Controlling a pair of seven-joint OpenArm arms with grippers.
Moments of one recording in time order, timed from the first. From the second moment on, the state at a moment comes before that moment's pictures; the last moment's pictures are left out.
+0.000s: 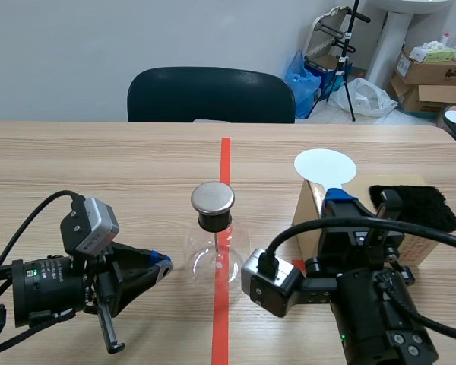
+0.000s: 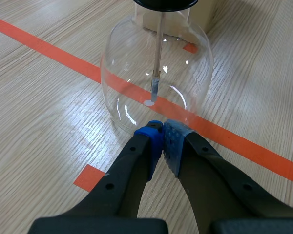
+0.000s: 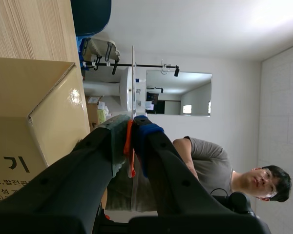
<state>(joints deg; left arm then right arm) 6.1 -25.6 16.7 69.9 6.0 -44.8 -25.1 -27.6 17.0 -26.3 94.6 -91.3 -27.8 -25.0</state>
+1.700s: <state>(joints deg) 6.1 -25.6 16.7 69.9 6.0 -44.8 -25.1 -27.6 17.0 -21.6 94.6 -86.8 -28.1 -19.7</state>
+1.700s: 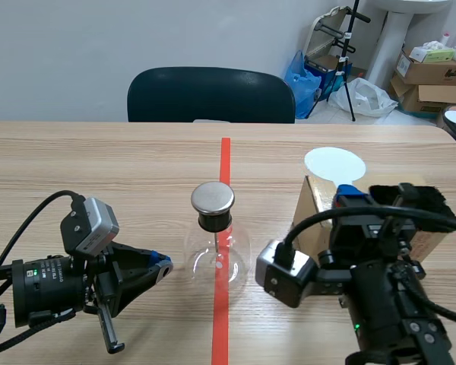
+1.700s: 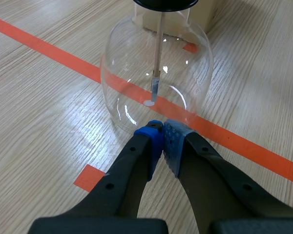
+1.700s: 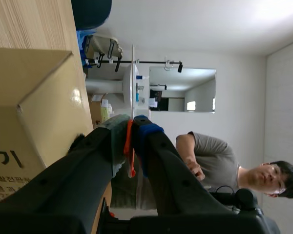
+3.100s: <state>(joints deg) 56.1 -30.8 -13.6 118.2 7.4 -45.1 -35.4 -26.5 5.7 -0.5 78.3 -88.2 -38.3 4.2</state>
